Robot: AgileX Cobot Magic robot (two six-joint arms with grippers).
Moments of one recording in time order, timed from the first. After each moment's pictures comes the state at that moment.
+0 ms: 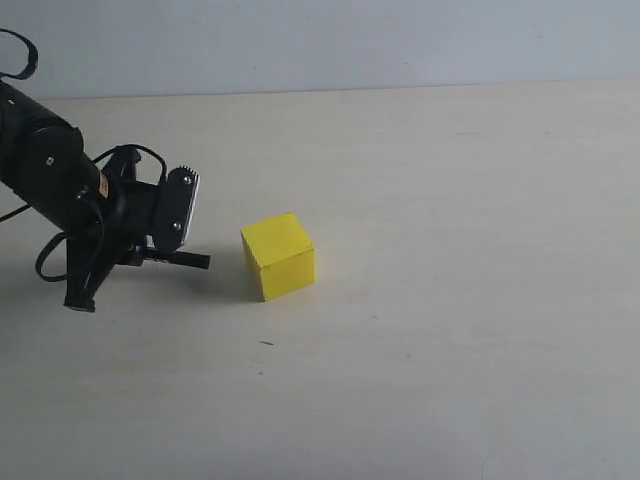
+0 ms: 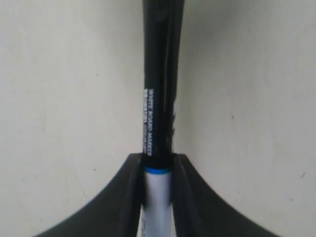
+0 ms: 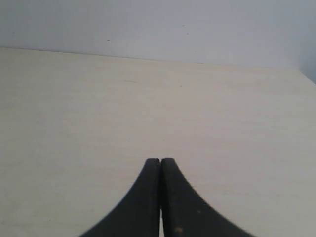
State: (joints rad) left arm -0.42 1.86 -0.96 0.26 0.44 1.10; right arm -0.16 0.00 0.00 0.11 0.37 -0.21
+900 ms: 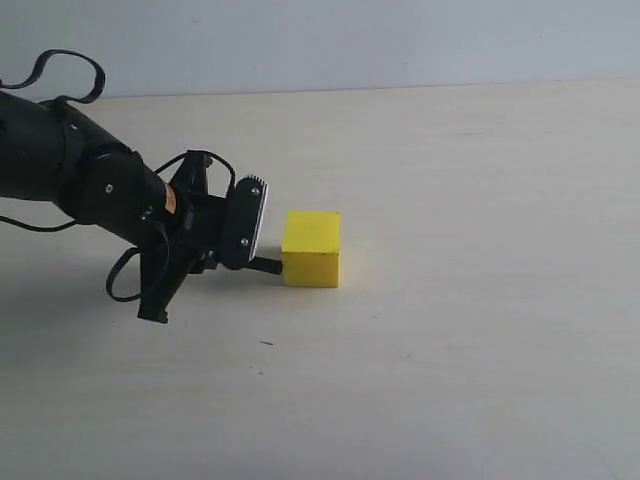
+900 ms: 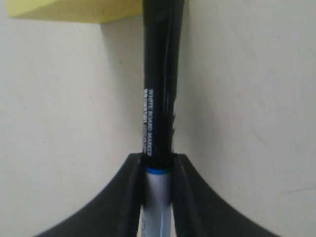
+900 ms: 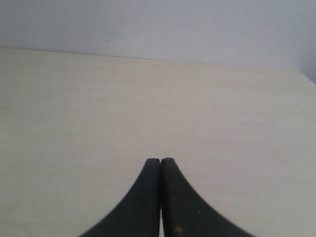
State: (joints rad) left arm -0.58 1.88 -0.96 0.18 0.30 1.10; right arm -0.16 0.00 0.00 0.11 0.37 -0.21
